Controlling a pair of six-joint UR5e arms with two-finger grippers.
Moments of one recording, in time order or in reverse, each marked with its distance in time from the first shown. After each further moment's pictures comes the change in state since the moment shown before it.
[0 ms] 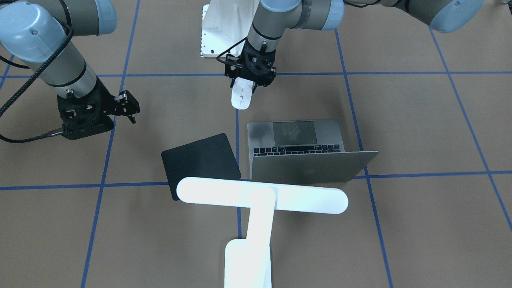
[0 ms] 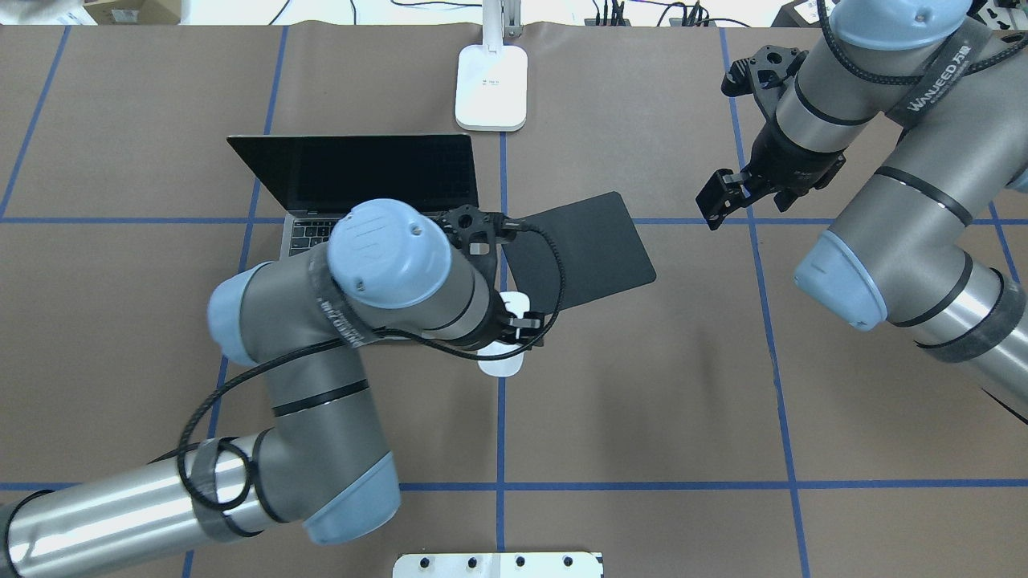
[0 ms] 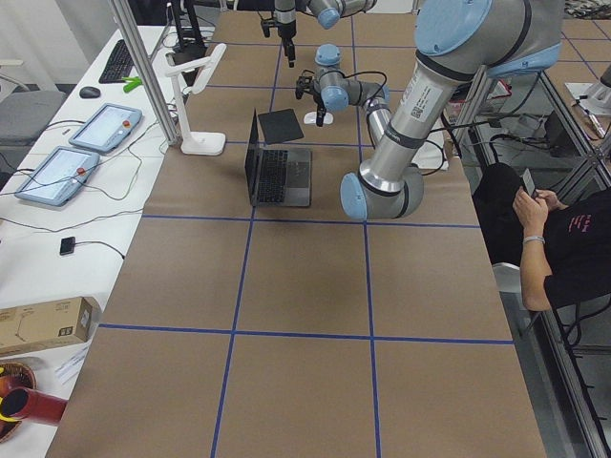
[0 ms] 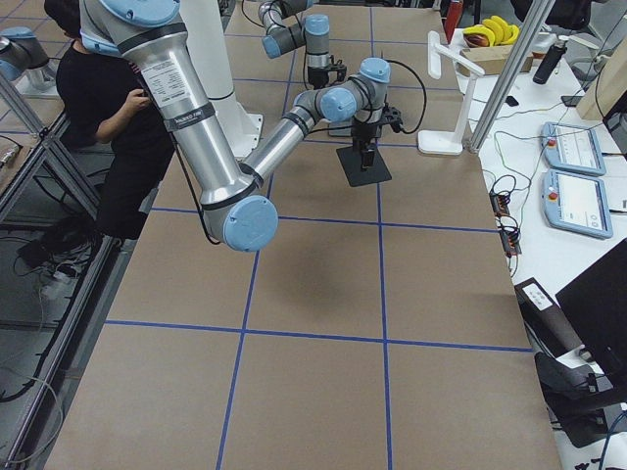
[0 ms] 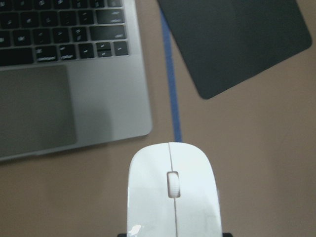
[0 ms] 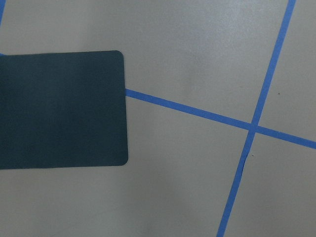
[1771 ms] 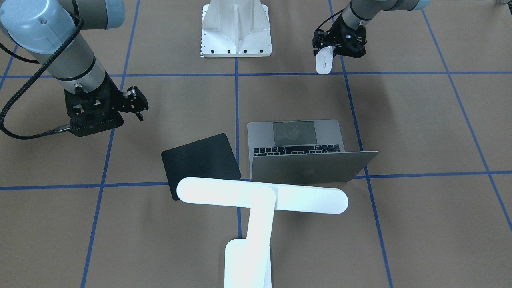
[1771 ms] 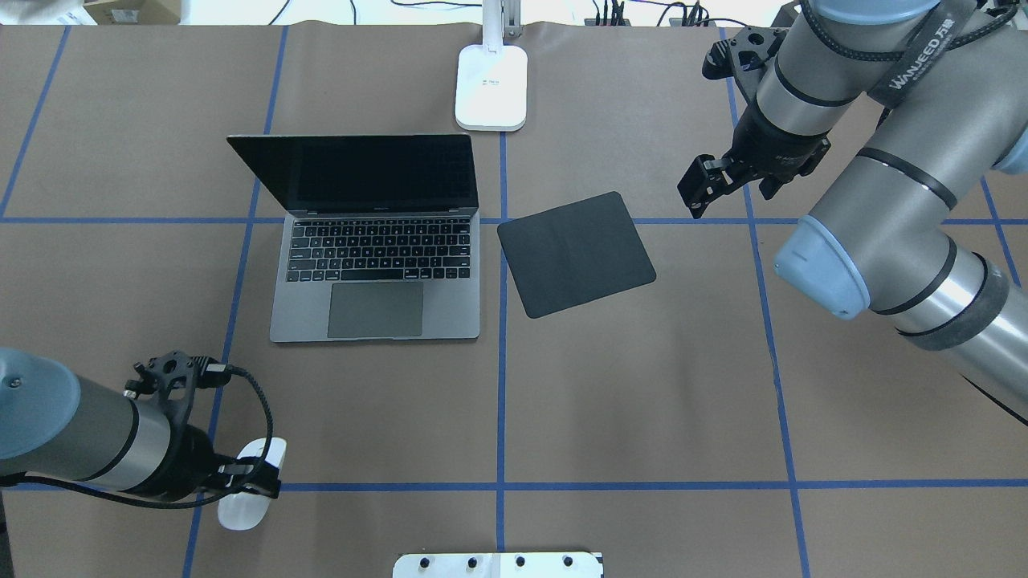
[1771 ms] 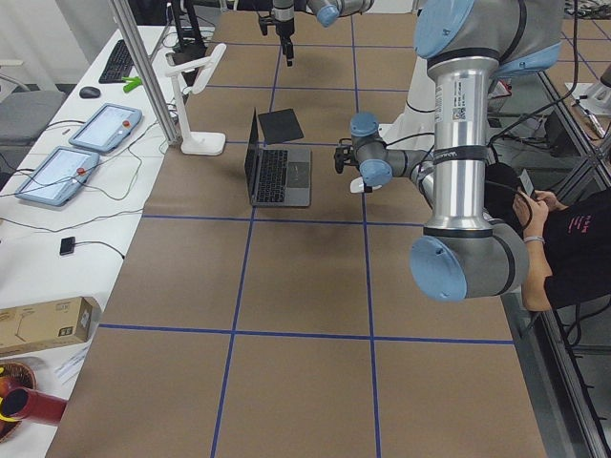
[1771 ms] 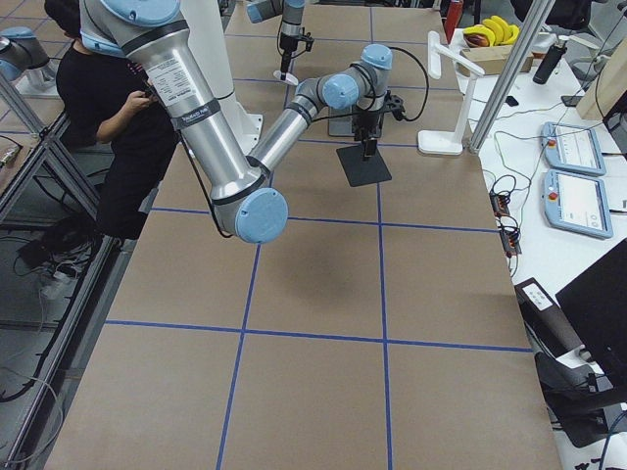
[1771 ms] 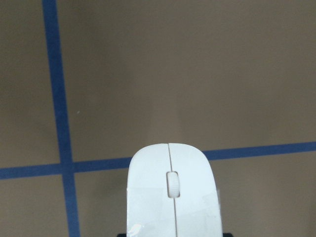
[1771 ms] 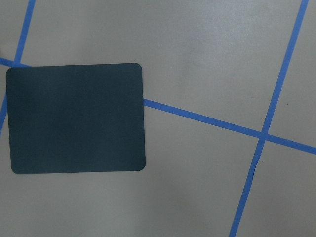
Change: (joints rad) left arm 0.069 0.790 -0.443 -0.283 -0.134 -0.123; right arm -0.003 0.064 0.001 -0.058 -0.007 0.001
